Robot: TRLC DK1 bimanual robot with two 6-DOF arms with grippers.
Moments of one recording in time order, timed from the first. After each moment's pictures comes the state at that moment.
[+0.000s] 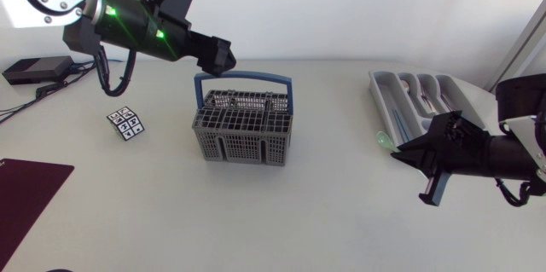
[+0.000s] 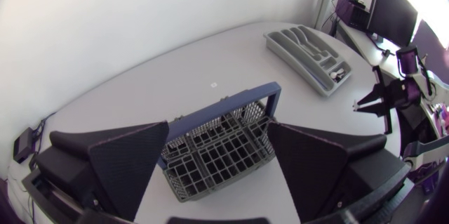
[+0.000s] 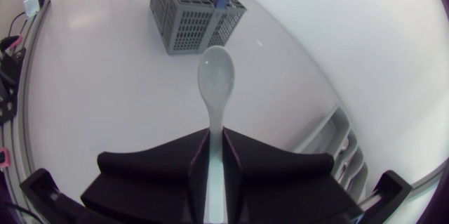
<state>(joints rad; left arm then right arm) -0.41 1.52 1.39 -0.55 0.12 0.13 -0.12 1.18 0.62 -0.34 -0.52 -1.03</state>
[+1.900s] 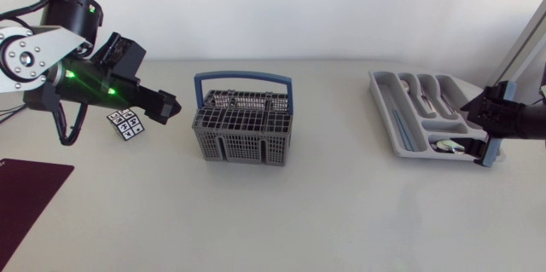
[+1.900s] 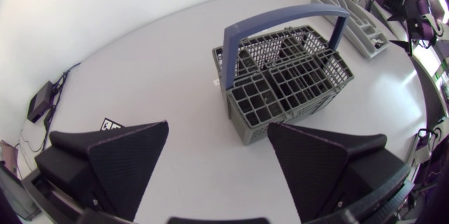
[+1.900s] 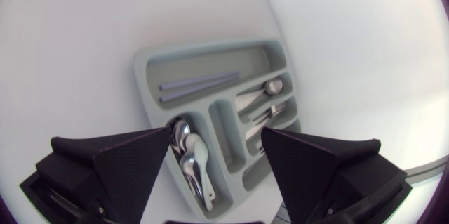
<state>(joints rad) -0.16 1.40 1.07 -0.50 0.11 0.27 -0.45 1.56 0.92 -0.22 -0.37 -1.53</state>
